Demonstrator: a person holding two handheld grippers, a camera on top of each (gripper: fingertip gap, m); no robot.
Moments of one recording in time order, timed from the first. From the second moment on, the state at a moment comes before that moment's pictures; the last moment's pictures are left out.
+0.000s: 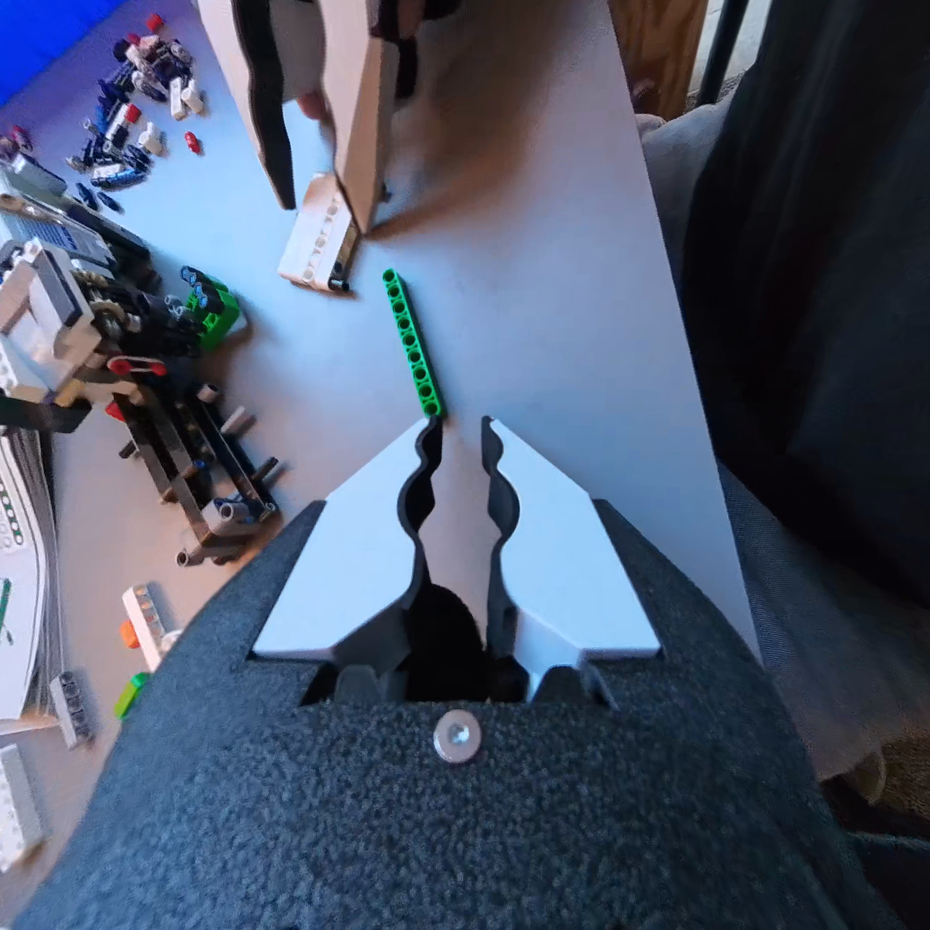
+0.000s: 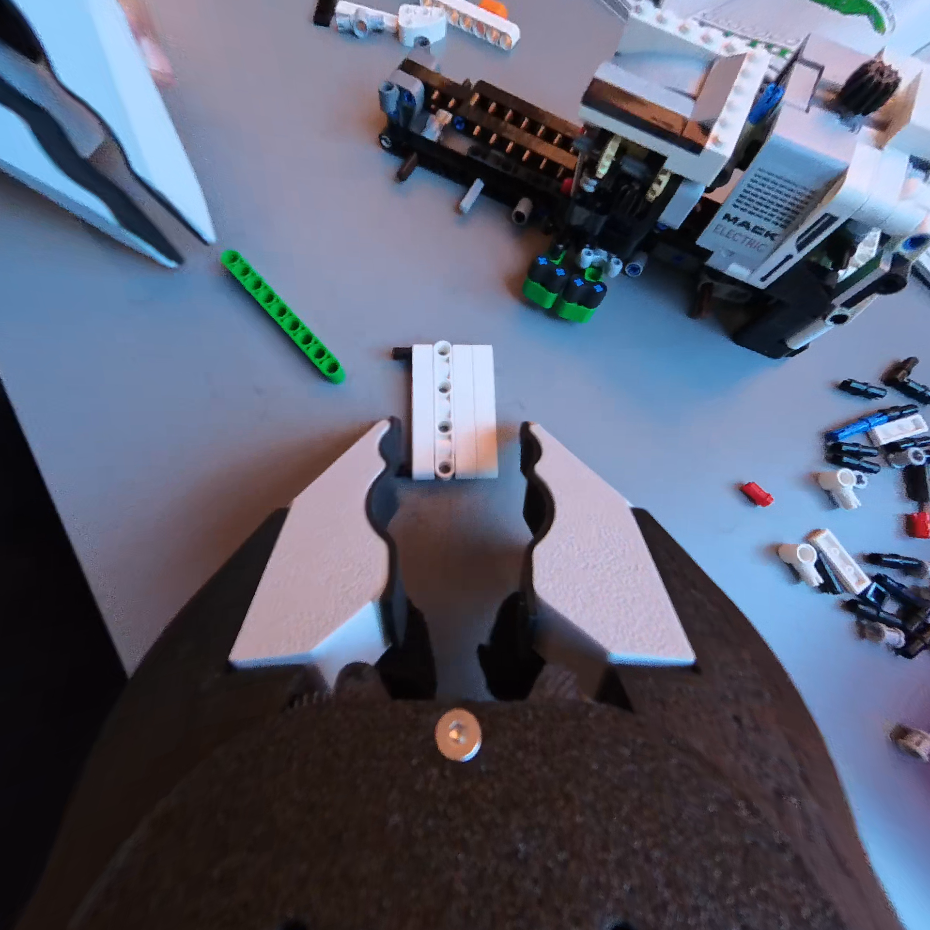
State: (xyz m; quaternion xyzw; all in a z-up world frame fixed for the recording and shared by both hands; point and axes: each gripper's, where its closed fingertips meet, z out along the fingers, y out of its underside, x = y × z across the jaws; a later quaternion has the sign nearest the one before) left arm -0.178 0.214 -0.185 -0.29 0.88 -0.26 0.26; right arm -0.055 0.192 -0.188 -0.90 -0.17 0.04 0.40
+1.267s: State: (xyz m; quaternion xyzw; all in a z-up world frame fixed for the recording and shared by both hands) left arm -0.209 0.213 -0.123 -0.45 0.69 -0.49 0.28; right arm -0.207 0.212 -0.123 -0.74 -0.32 0.31 0.50
